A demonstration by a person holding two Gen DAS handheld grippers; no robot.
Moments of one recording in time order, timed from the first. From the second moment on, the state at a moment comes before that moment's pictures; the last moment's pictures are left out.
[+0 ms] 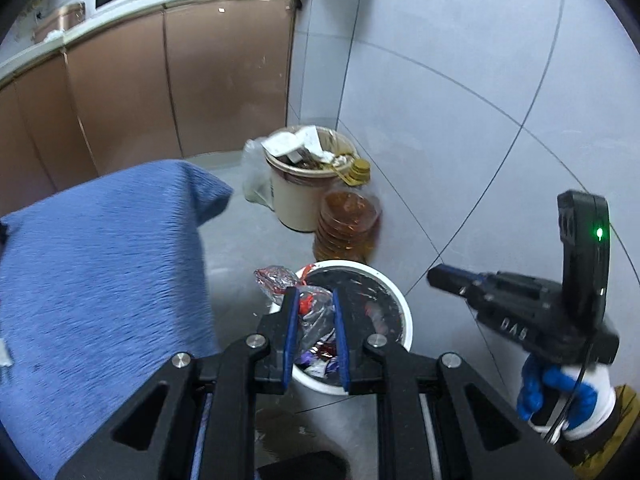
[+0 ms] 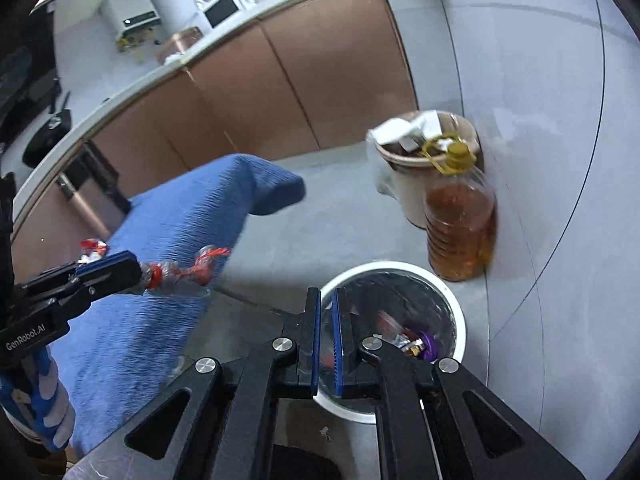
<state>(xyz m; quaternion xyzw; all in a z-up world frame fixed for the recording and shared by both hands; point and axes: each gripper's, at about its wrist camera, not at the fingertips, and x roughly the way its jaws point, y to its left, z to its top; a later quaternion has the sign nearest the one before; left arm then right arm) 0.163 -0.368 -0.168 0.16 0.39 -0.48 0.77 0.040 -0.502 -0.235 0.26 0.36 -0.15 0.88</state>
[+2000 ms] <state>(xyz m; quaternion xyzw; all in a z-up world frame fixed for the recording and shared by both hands) 0.130 -0.153 -0.080 0.04 0.27 -0.34 0.90 0.053 -0.375 -0.119 0.13 0.30 -0.07 0.94</state>
